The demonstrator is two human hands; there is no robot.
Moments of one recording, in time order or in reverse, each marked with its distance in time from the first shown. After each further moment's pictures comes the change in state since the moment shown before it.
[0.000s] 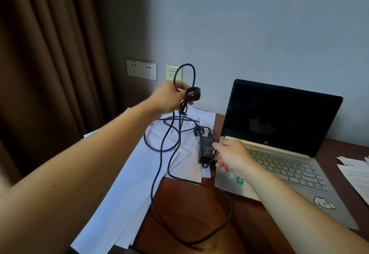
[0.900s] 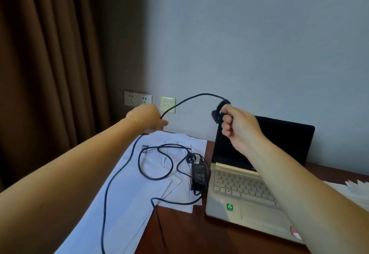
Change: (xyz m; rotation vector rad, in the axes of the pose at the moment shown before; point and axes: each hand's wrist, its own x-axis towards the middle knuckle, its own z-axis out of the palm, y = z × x) left_hand 0.003 0.026 -0.047 0.877 0.016 -0.116; right_hand -0.028 -0.133 -0.071 0.736 0.076 -0.258
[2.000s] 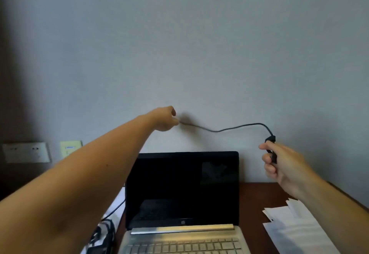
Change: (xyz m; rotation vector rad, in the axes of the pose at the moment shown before) left_hand 0.210 0.329 0.054 -0.071 -0.094 0.396; right_hand 0.105 -0.058 -0.327 -0.130 0.404 -0.023
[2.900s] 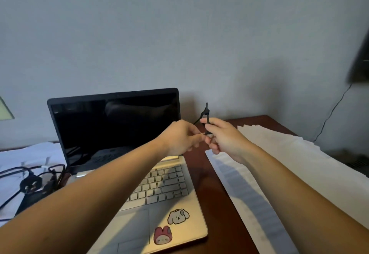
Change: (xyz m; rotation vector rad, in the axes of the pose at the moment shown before) left_hand -0.134 0.147 0.199 -0.485 -0.256 0.358; right_hand -0.028 0.090 -0.069 -0.336 -0.301 0.038
